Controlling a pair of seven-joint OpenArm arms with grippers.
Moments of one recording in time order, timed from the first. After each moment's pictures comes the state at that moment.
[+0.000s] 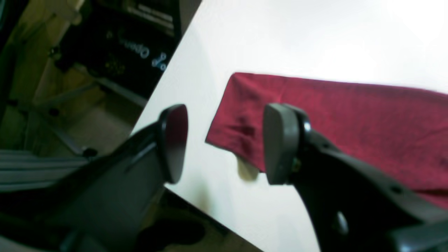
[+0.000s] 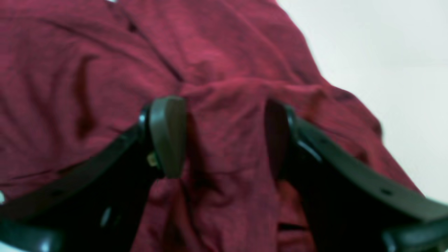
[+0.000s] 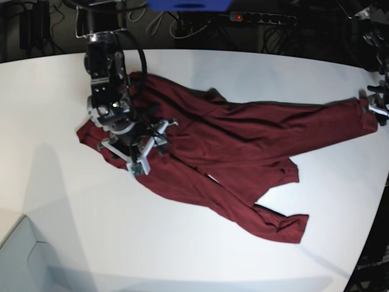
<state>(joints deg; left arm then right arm) 11.0 -16.1 -43.6 97.8 -10.4 -14.5 46.1 -0.8 -0.6 -3.7 92.8 -0.7 14.0 -42.4</state>
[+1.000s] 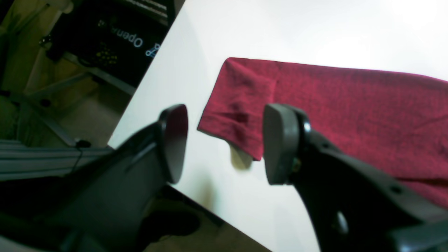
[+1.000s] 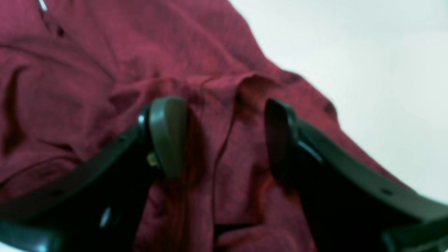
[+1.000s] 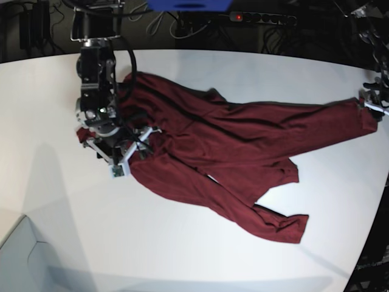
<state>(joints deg) 11.1 -14.6 -43.6 97.6 -10.2 -14.5 46.7 0.6 -0.3 2.7 88.9 -1.0 13.7 -40.7</state>
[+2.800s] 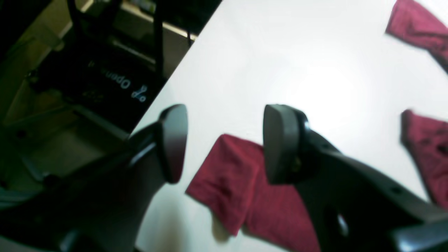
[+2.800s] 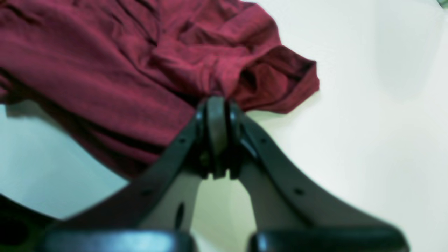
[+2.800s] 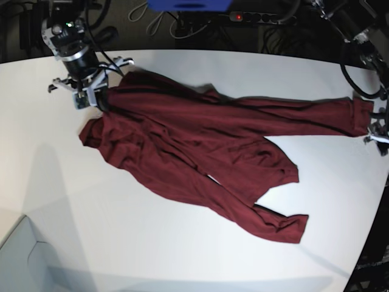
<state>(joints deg) -0.4 -13.6 -42.5 97.6 -9.9 -14.3 47.0 -31.8 0.0 15.7 116.6 -1.1 25.7 -23.9</state>
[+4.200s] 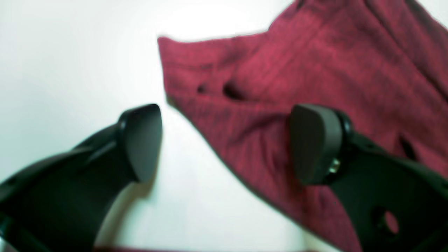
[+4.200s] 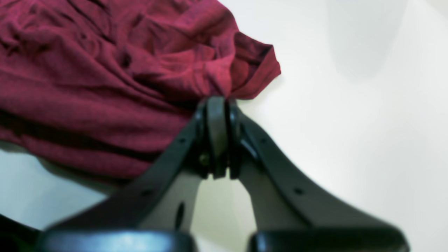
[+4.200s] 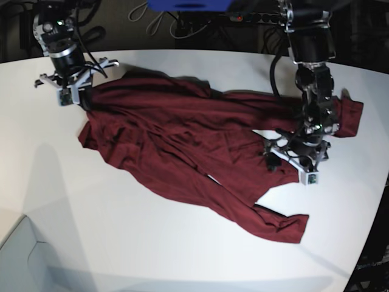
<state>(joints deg) -9.0 -6.2 -13.2 70.2 -10.0 -13.5 30.5 -31.4 -0.1 20.4 114.7 -1.0 25.6 -22.3</state>
